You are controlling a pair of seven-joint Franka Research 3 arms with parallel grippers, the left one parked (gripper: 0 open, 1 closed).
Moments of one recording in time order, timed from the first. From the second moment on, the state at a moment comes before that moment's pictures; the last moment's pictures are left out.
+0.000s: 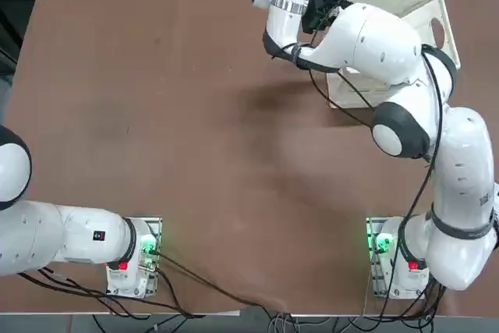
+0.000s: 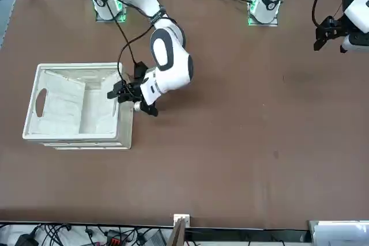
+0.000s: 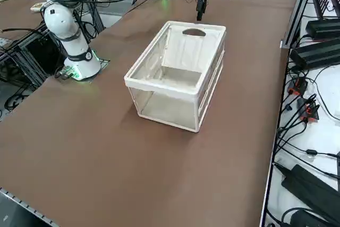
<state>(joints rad) 0.76 0.78 -0.01 -1.14 -0.91 1.19 0.58</state>
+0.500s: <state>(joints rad) 0.69 0.66 -0.02 -1.13 -0.76 1.21 0.41</state>
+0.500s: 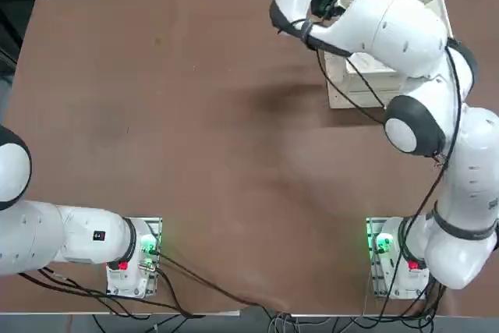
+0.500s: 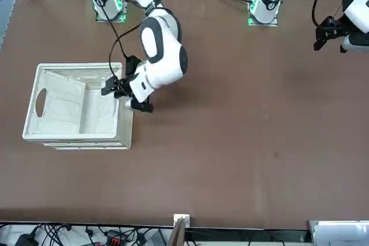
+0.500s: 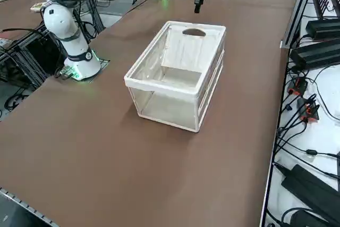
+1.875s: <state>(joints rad) 0.13 0.43 -0.02 -1.34 0.06 1.56 0.08</state>
